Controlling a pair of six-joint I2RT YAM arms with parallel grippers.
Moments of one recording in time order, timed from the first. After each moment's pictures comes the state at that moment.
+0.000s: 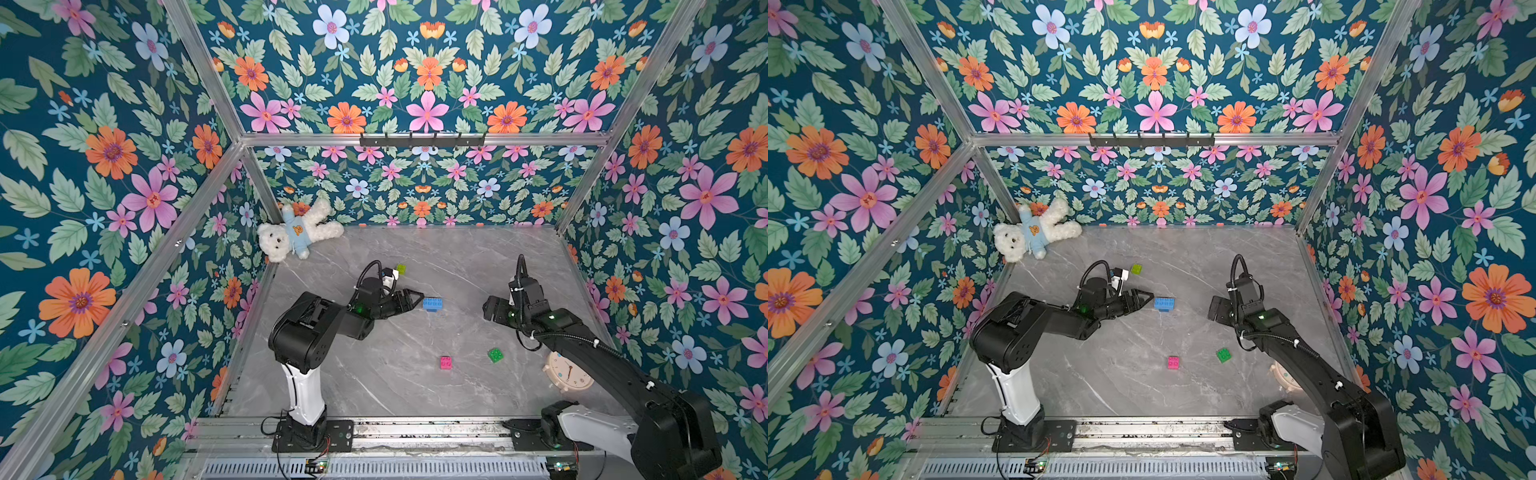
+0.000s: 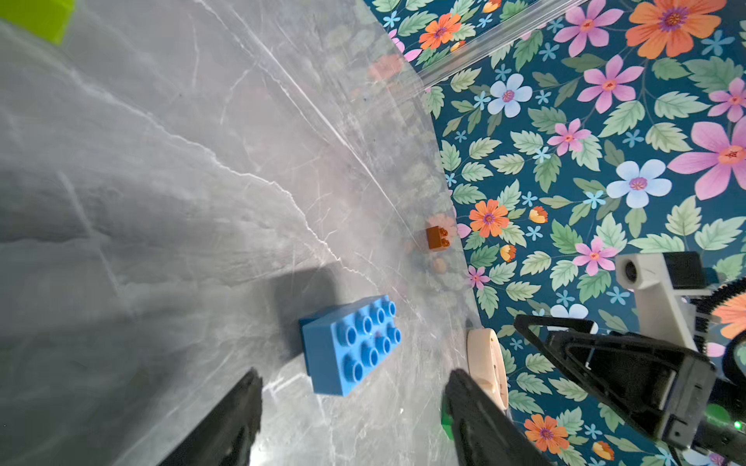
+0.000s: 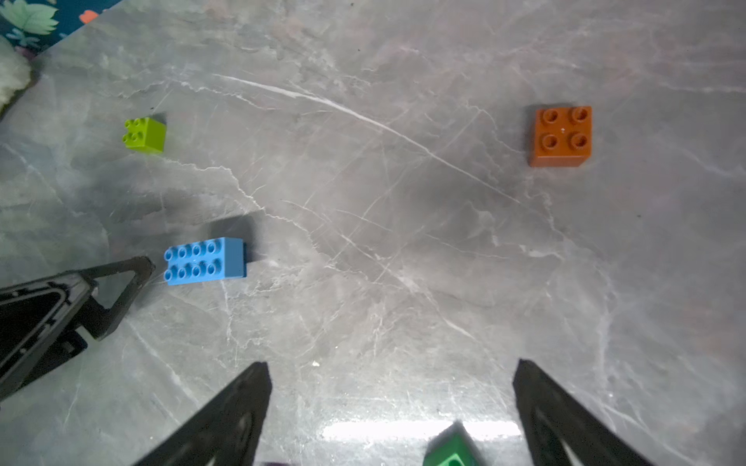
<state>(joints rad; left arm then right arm) -0.49 1.91 0.73 0.77 0.57 -0.84 0.32 1.15 0.75 -0.49 0.05 0.61</state>
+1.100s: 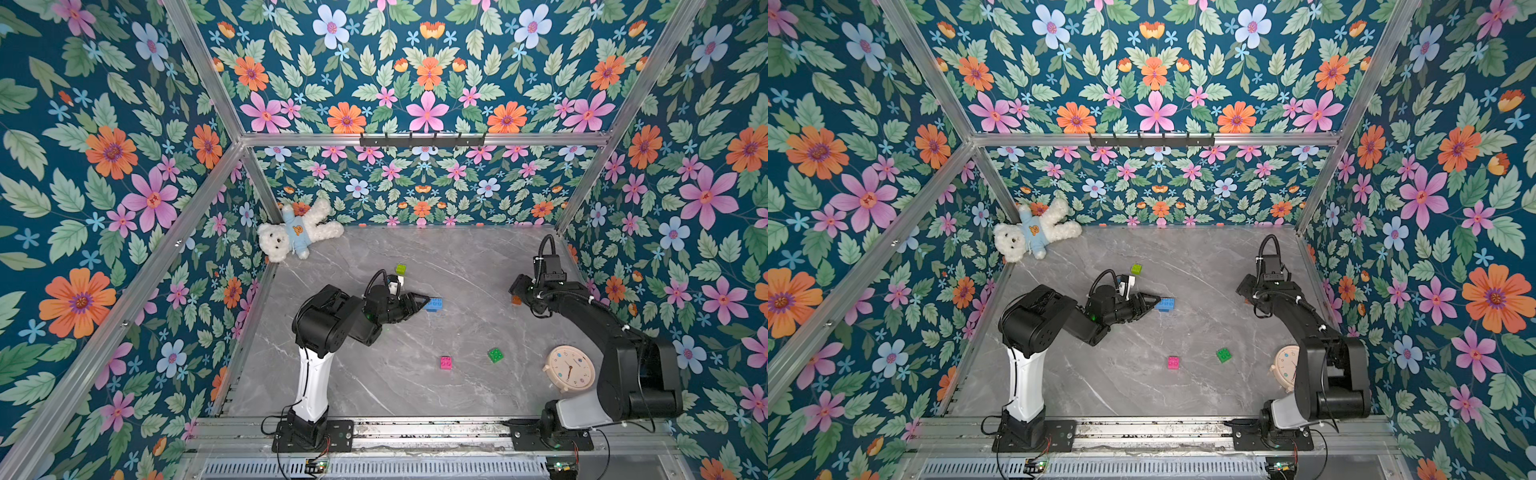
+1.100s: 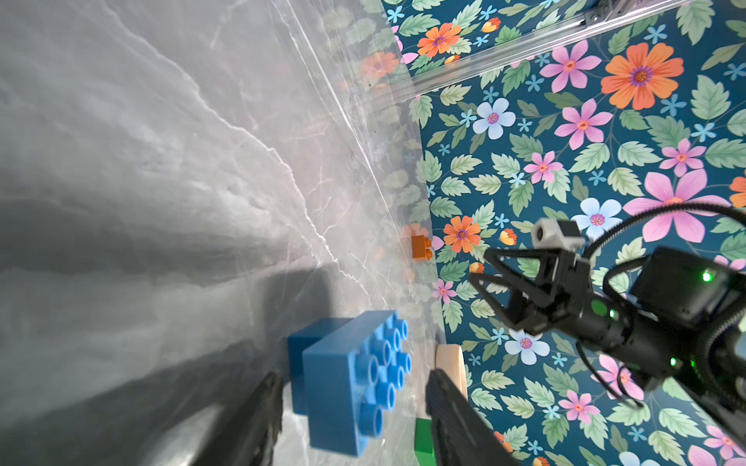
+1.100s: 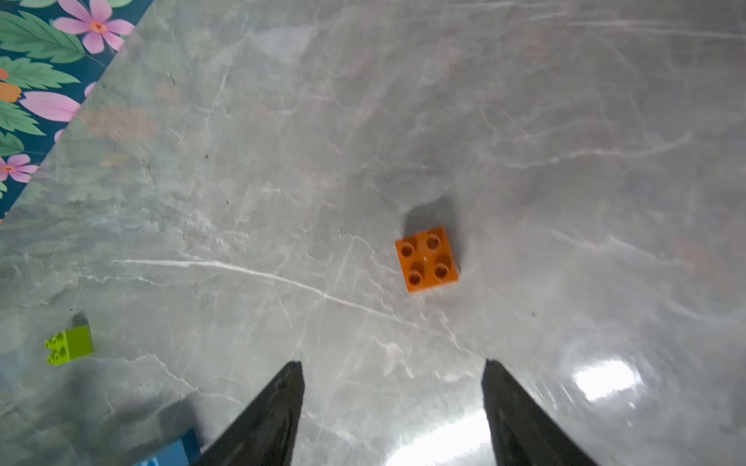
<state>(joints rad) -0.54 2.08 0.74 1.03 0.56 -1.07 0.00 1.51 0.98 -0.45 -0.02 0.66</state>
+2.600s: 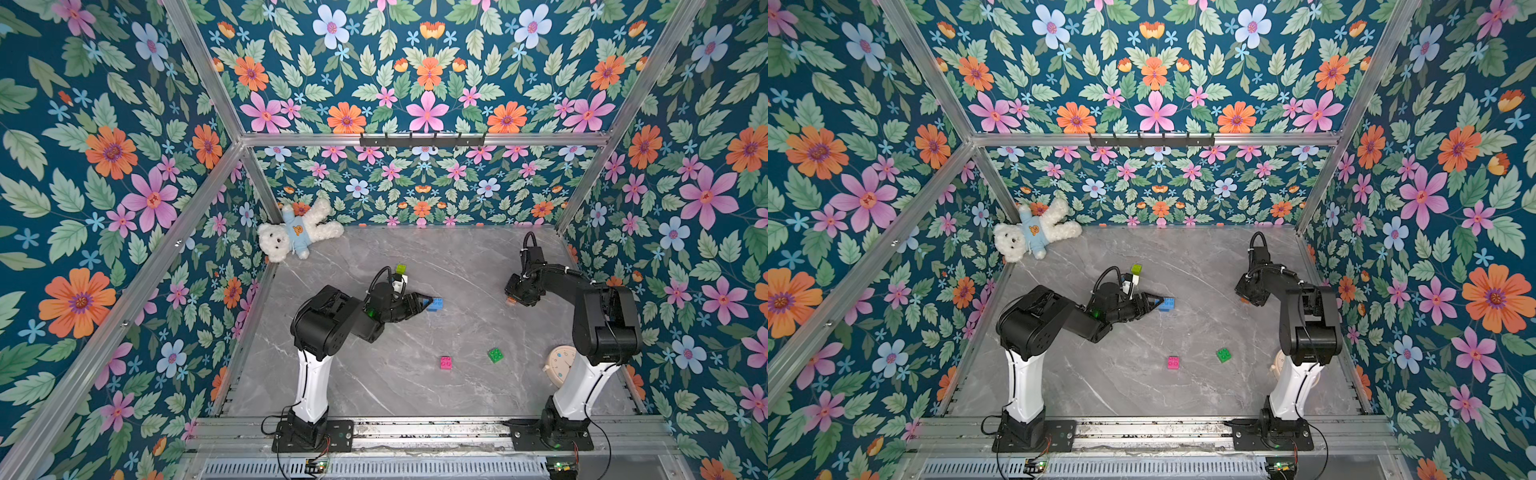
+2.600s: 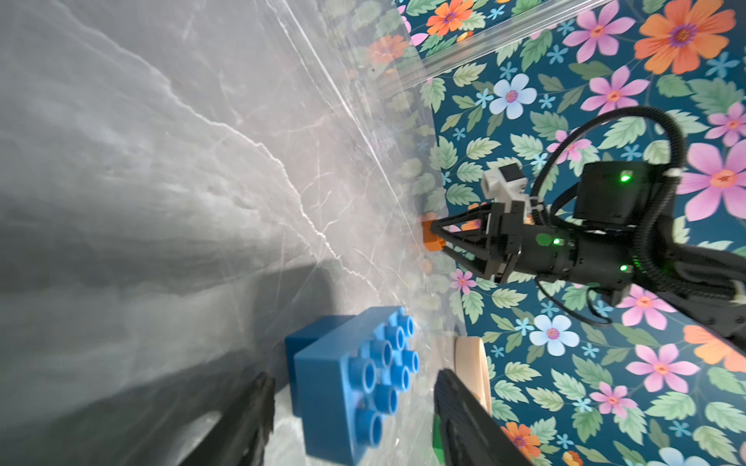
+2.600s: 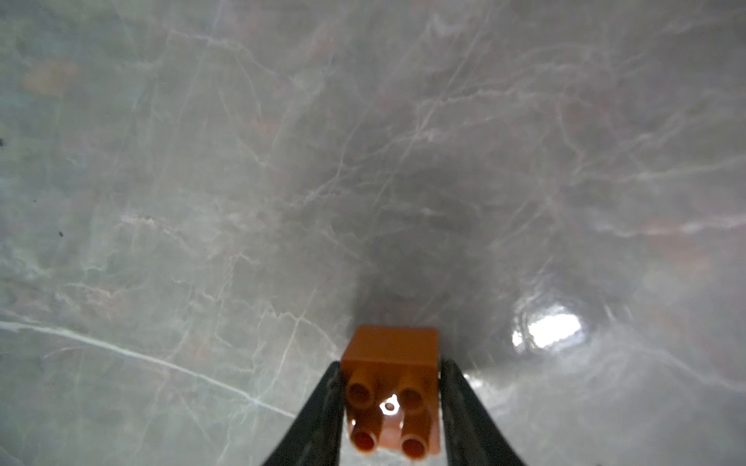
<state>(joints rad) -0.56 2.06 0.78 0.93 0.54 -0.99 -0.02 1.87 1.18 -0.53 -0.05 0.58</state>
